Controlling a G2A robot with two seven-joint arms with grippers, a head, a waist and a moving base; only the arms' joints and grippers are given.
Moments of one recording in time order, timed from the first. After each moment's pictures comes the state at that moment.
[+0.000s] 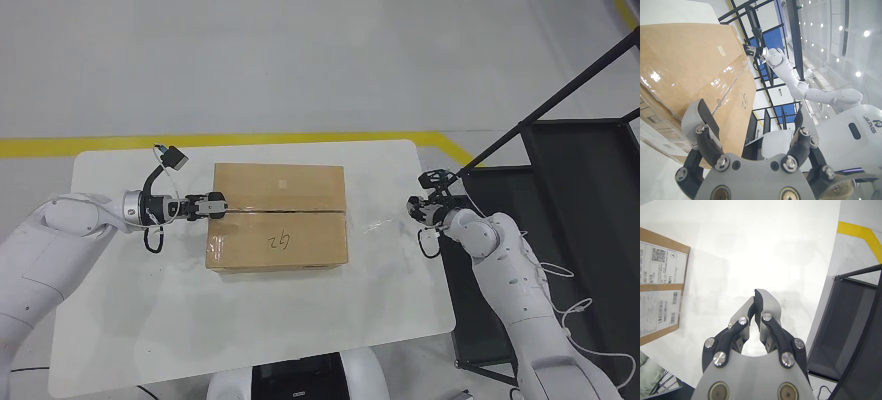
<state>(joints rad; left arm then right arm) 0.63 -0.80 -0.58 -1.10 -0.69 -0.69 -1.13 -1.21 -1.09 1.46 -1.16 -0.87 -0.43 0.61</state>
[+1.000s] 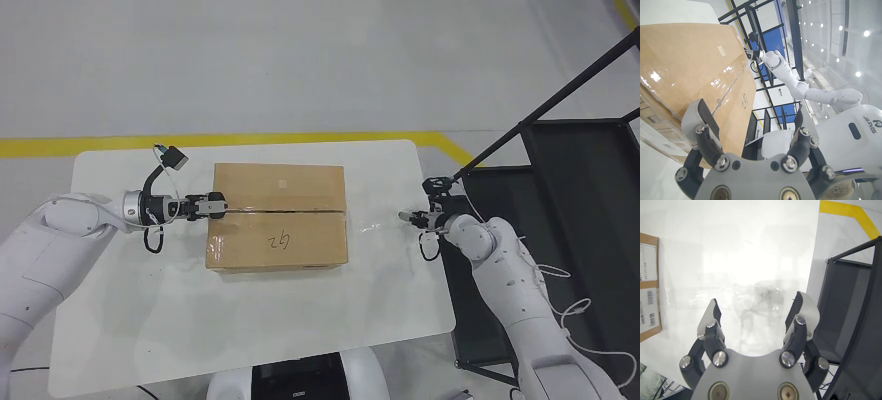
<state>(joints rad) 0.63 -0.80 -0.58 -1.10 -0.69 -0.69 -1.13 -1.18 -1.09 1.41 -1.08 -0.87 -0.29 0.60</state>
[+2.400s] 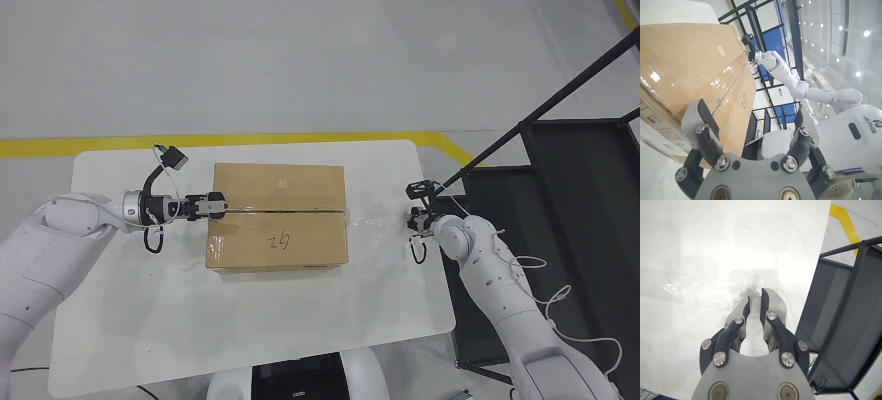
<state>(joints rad) 0.63 -0.80 -0.58 -1.10 -0.69 -0.69 -1.13 -1.15 -1.11 1.29 -1.07 -1.05 -0.18 0.59</state>
